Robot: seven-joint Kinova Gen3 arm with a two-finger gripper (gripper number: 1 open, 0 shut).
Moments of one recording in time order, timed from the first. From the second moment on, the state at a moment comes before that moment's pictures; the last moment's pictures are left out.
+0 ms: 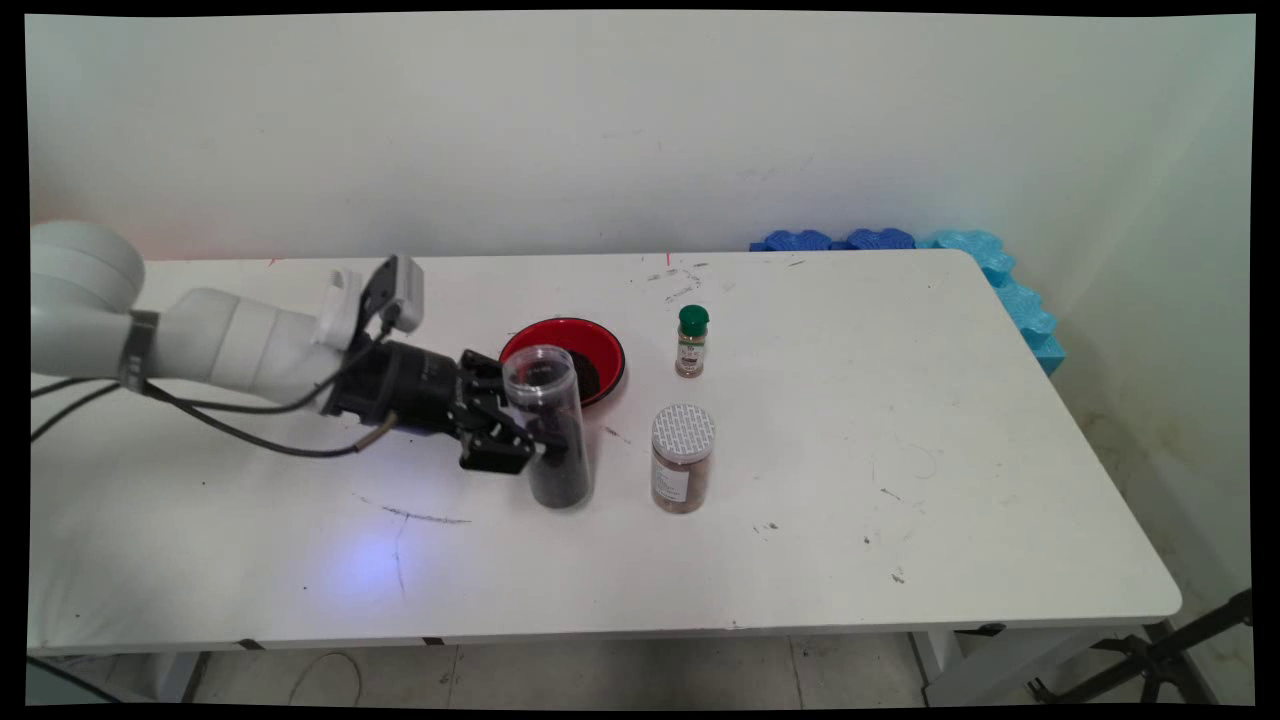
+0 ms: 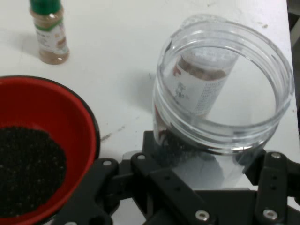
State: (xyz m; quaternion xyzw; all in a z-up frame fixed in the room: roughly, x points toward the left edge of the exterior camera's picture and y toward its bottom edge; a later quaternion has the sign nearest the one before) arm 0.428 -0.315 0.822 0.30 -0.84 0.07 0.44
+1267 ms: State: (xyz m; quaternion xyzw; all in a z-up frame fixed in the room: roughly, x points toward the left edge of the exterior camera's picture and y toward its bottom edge) arm 0.443 -0.352 0.912 0.45 -0.75 -0.05 0.48
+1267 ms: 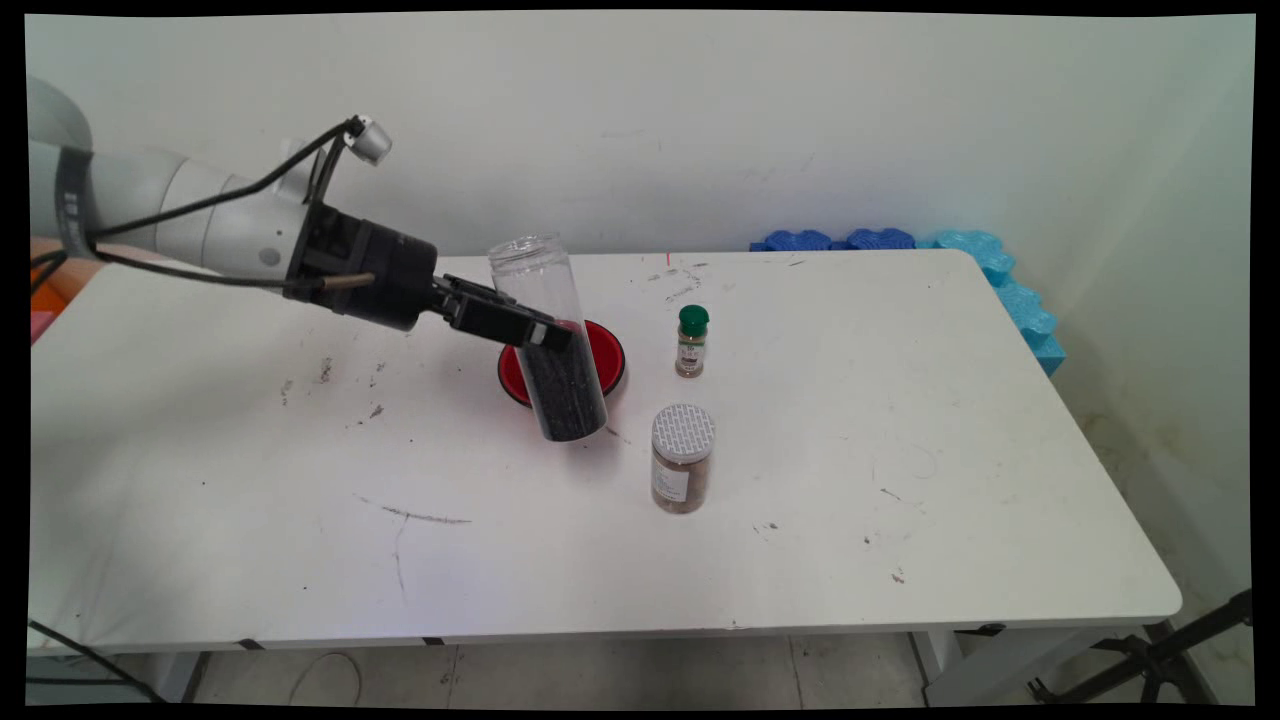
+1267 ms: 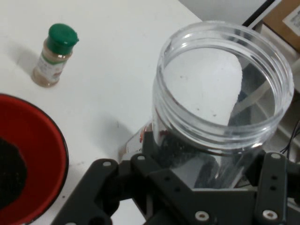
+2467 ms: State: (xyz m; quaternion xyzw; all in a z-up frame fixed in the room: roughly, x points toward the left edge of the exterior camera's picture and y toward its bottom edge) arm 0.456 -0.387 0.902 0.63 -0.61 -0.20 0.44
